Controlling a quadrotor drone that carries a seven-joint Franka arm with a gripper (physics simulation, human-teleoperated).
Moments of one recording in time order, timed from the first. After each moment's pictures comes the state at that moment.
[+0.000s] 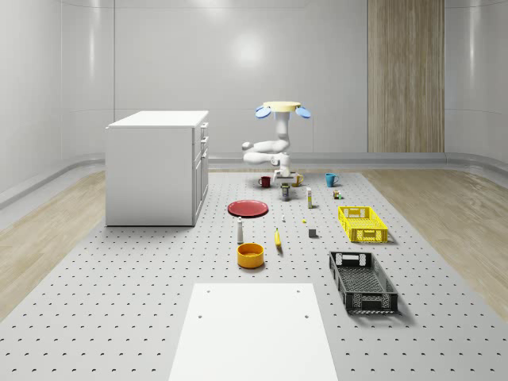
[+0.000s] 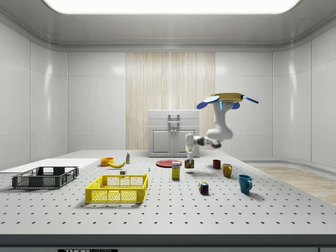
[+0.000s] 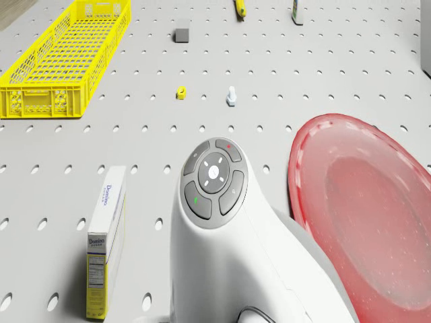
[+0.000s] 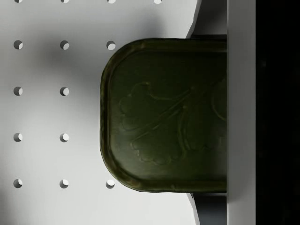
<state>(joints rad) -1.13 -1.37 1.28 -2.87 -1.91 1.45 1.64</state>
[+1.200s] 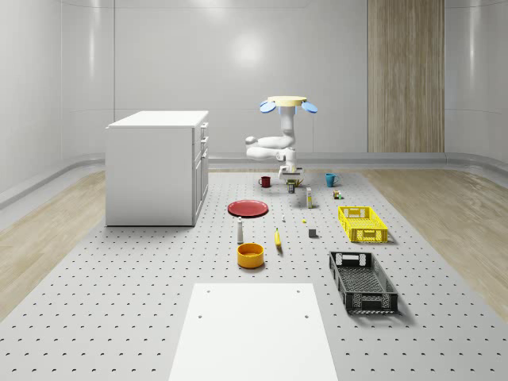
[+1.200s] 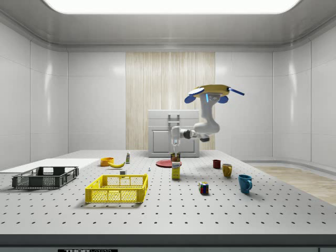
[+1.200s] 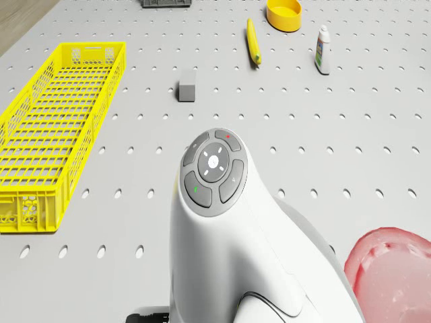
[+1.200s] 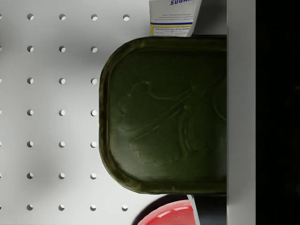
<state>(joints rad) -1.14 -1.41 1.32 -2.87 -1.86 1.48 1.66</state>
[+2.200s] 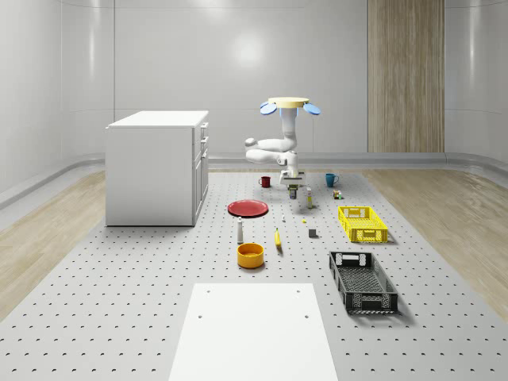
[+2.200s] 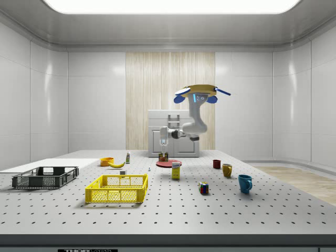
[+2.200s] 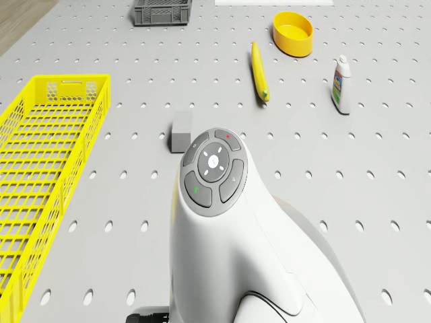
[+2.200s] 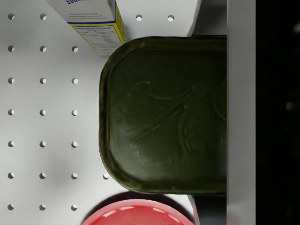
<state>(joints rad) -1.15 -1.44 1.32 -2.87 -1.85 1.51 1.66</state>
